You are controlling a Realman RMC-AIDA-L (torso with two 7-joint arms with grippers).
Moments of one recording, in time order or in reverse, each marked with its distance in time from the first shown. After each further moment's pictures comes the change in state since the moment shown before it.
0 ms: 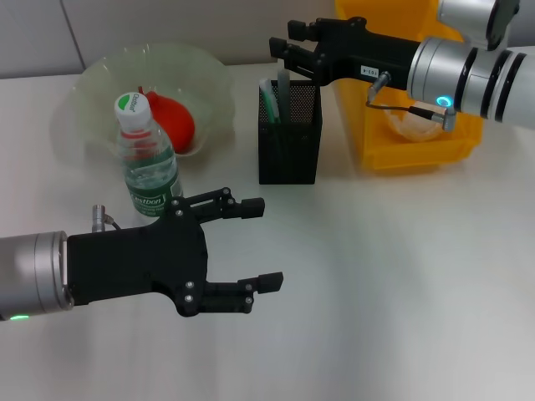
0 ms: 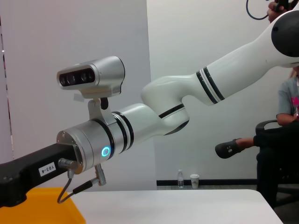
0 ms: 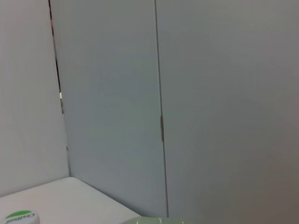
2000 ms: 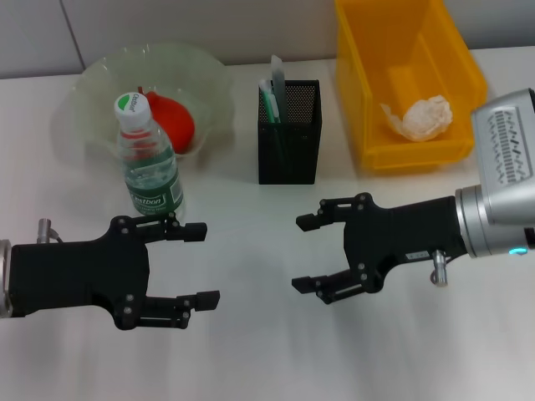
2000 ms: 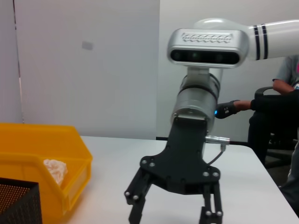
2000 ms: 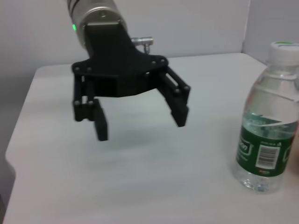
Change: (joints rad) left arm -0.018 0.073 -0.125 -0.021 0.177 0.059 -0.092; right arm -0.448 0.011 -0.504 -0.660 -0.249 -0.344 0.264
